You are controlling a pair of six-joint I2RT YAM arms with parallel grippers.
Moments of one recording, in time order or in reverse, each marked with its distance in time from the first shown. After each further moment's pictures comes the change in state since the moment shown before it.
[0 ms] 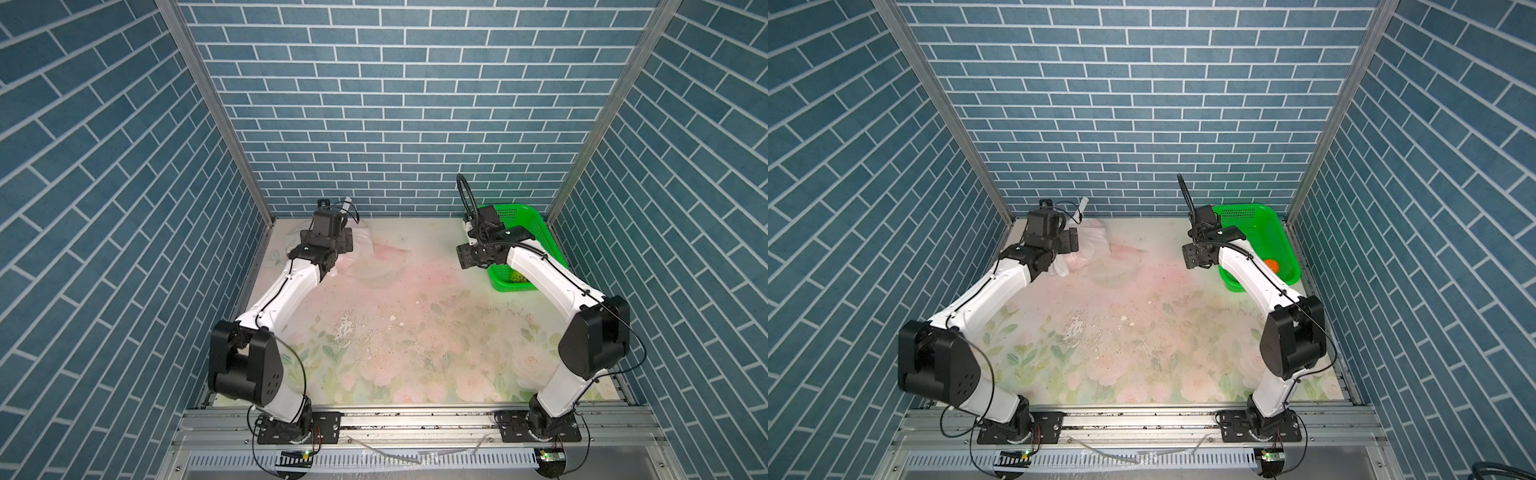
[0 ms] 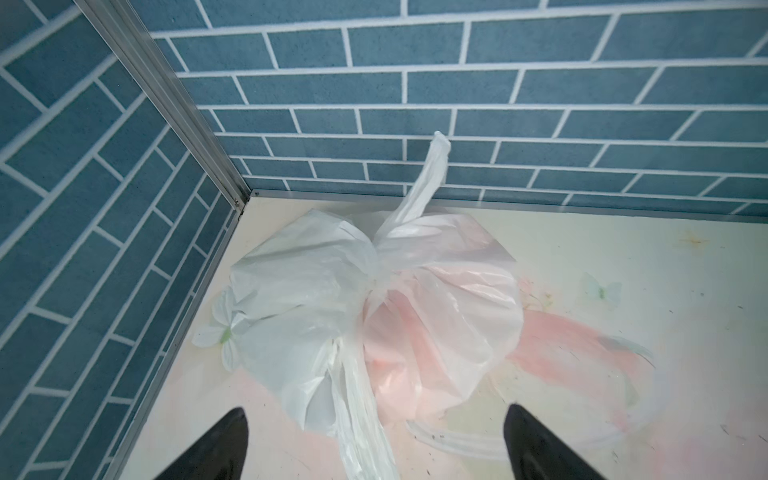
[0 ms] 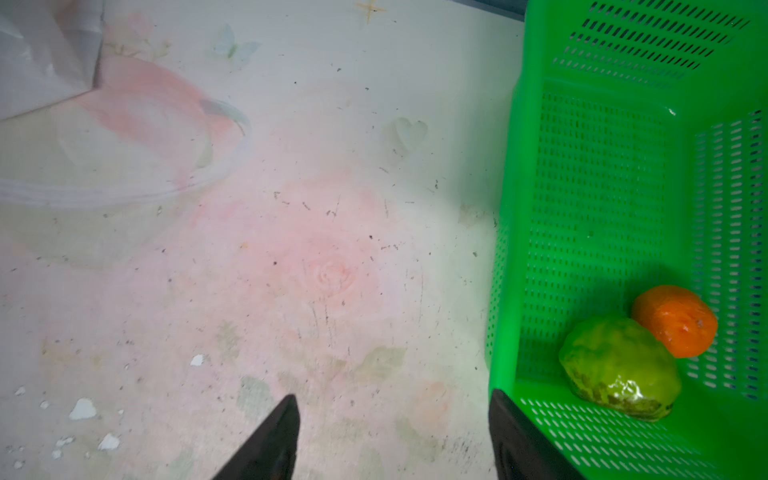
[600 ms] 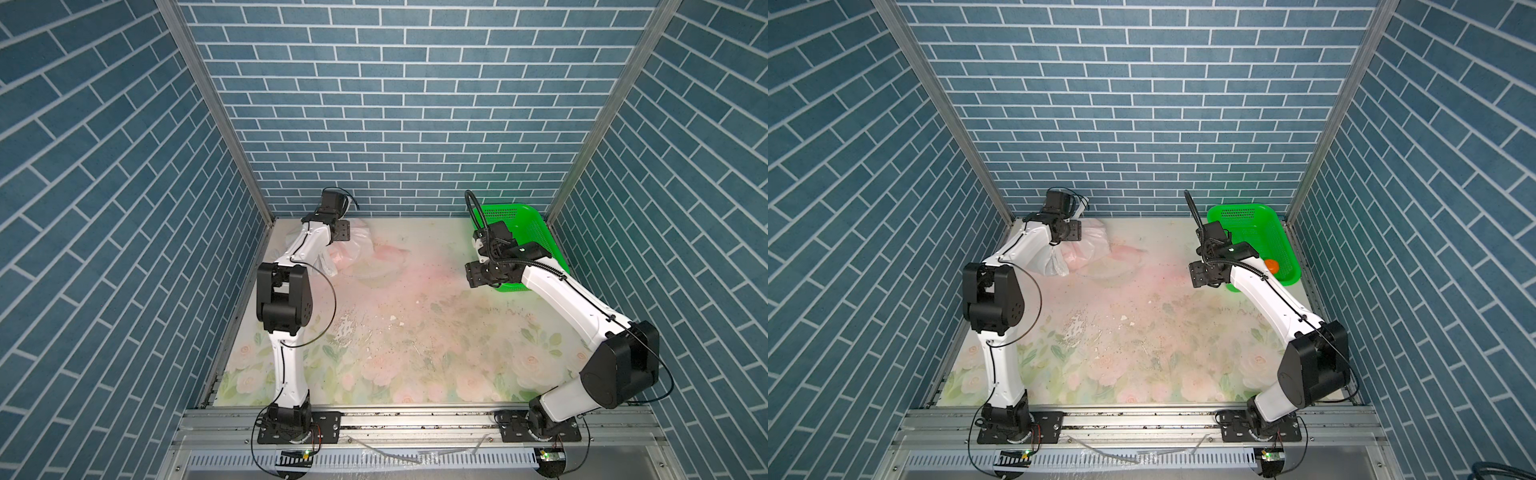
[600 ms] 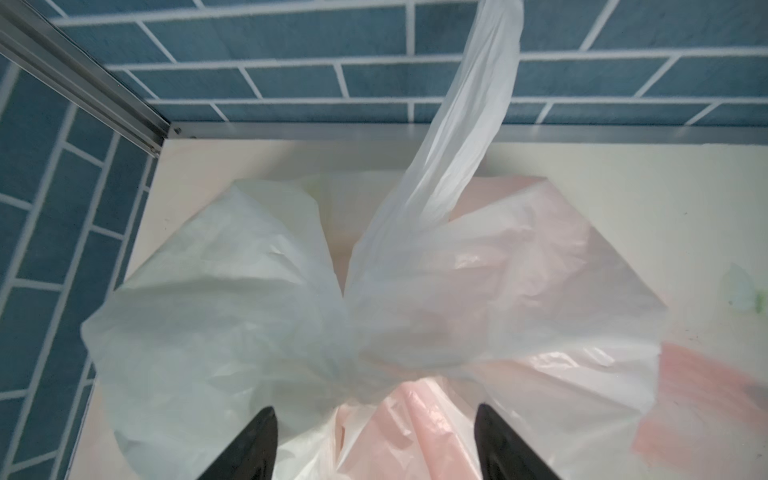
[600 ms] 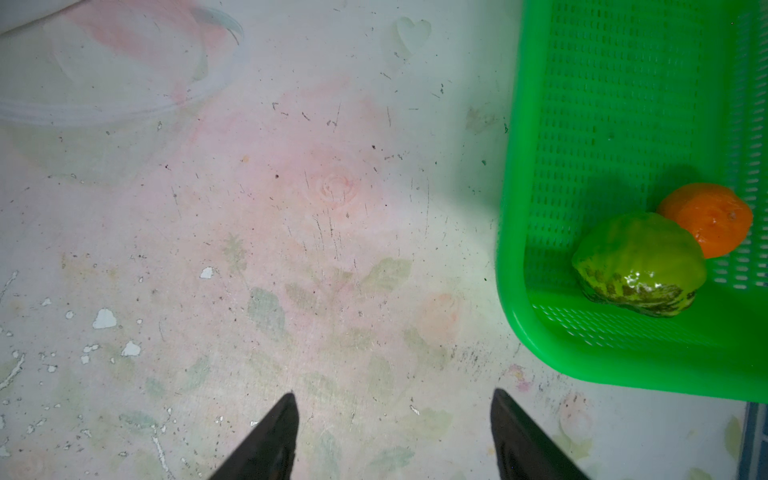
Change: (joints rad) left arm 0.086 0.555 0.541 -0.287 0.114 0.023; right arm 0.004 -0.166 -0.177 -0.053 -0.031 0.053
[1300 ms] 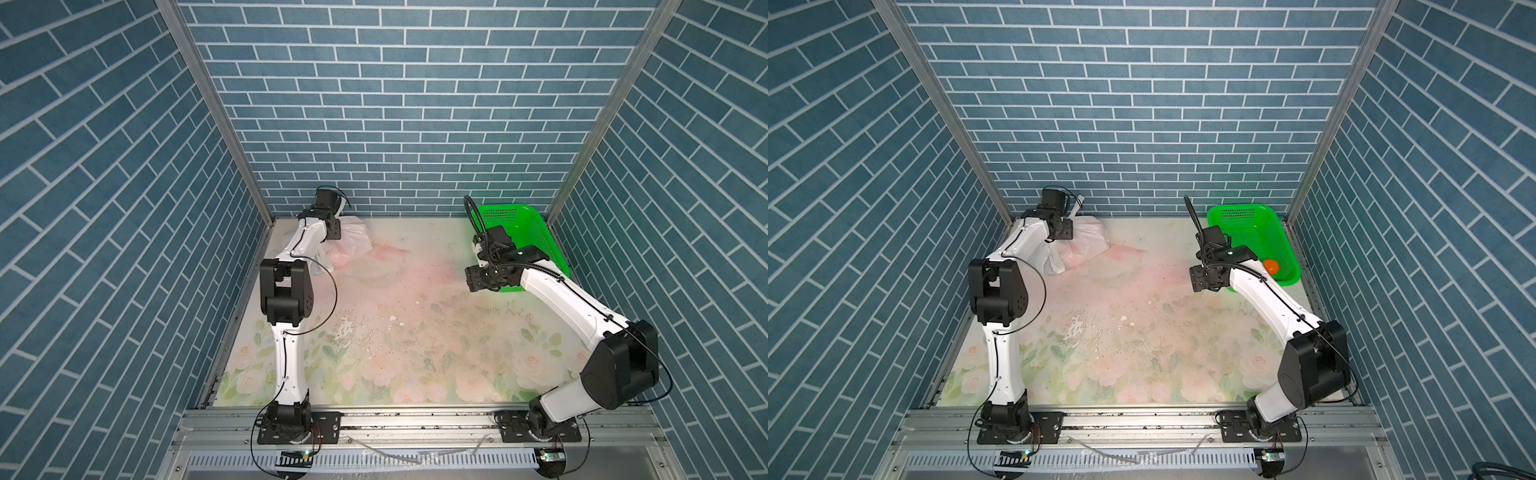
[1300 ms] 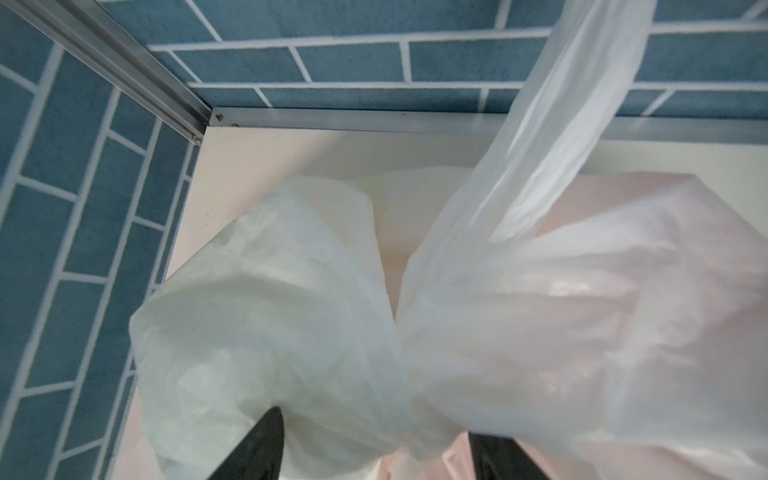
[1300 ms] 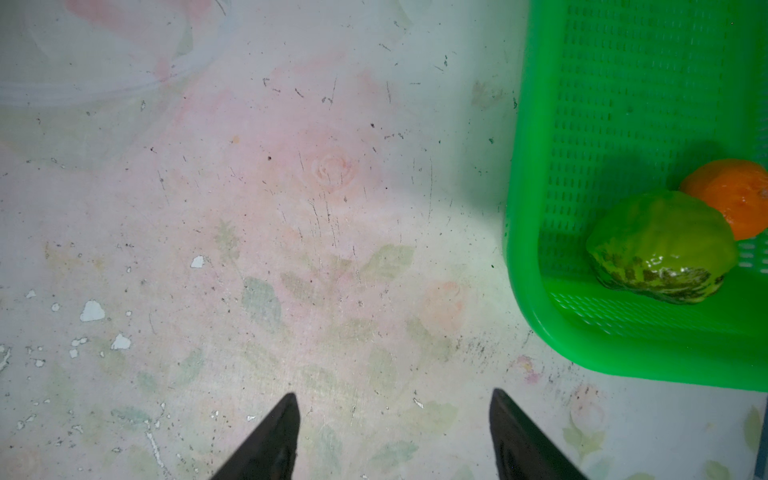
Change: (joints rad) left arm 0.053 0.114 0.136 -0.055 -0.064 0.013; right arm 0.000 -0.001 -0.038 0.014 -0.007 0.018
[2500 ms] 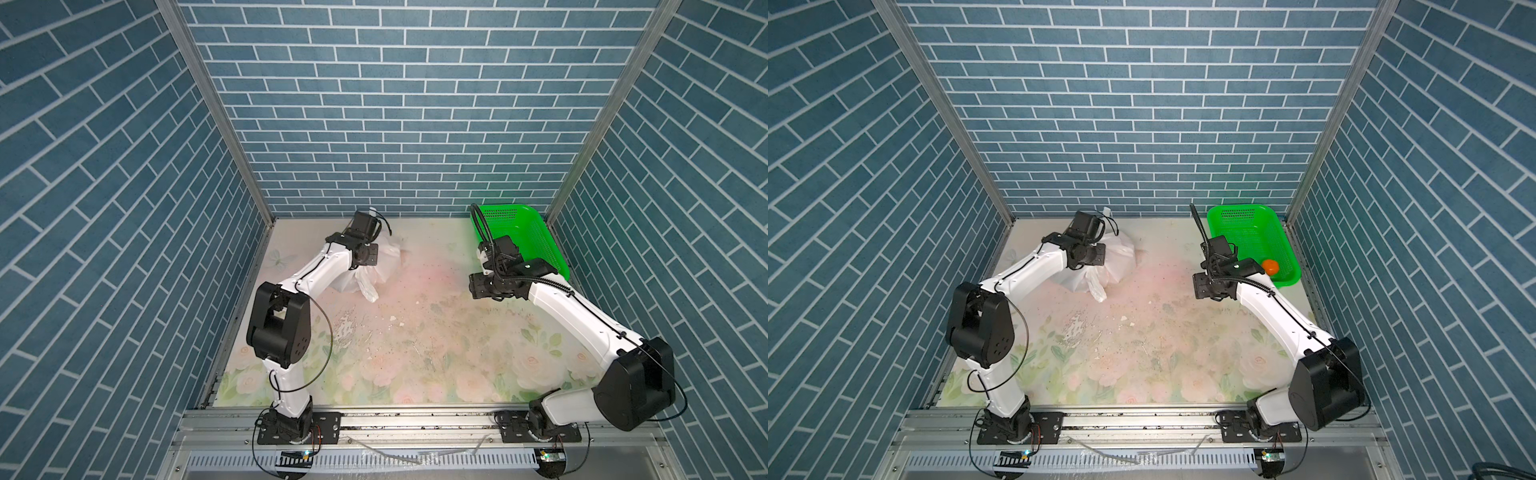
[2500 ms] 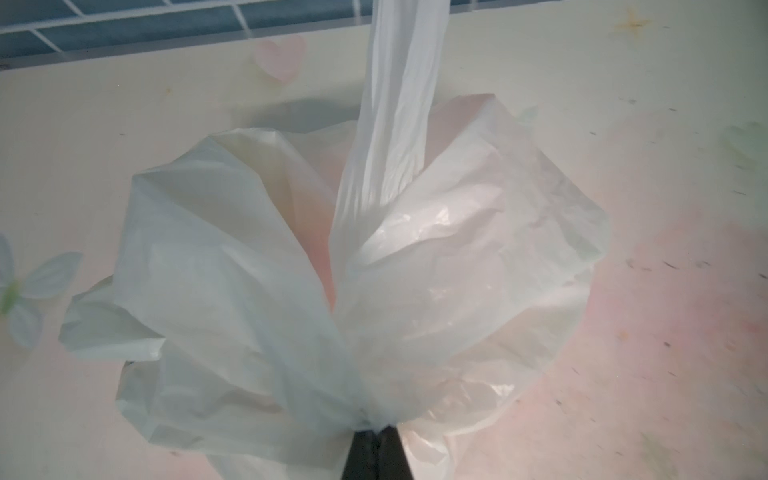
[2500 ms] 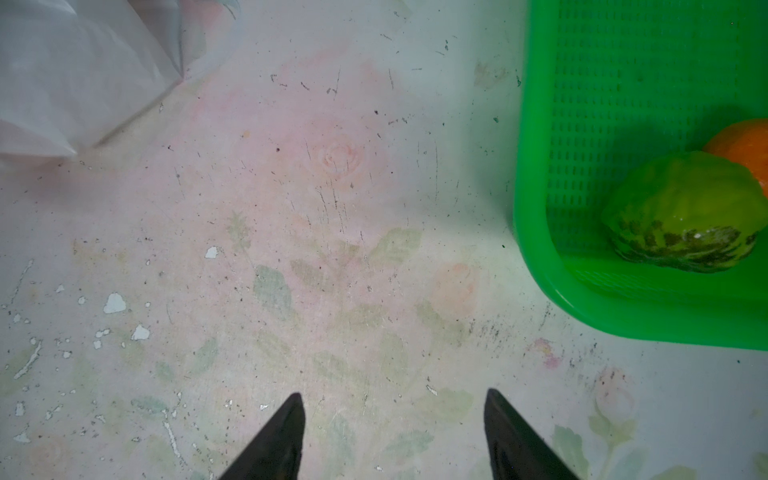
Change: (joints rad) left arm -0.352 -0.452 -0.557 0.079 0.120 -0.156; right arm 0.004 -0.125 -0.145 0.069 -0.027 0.051
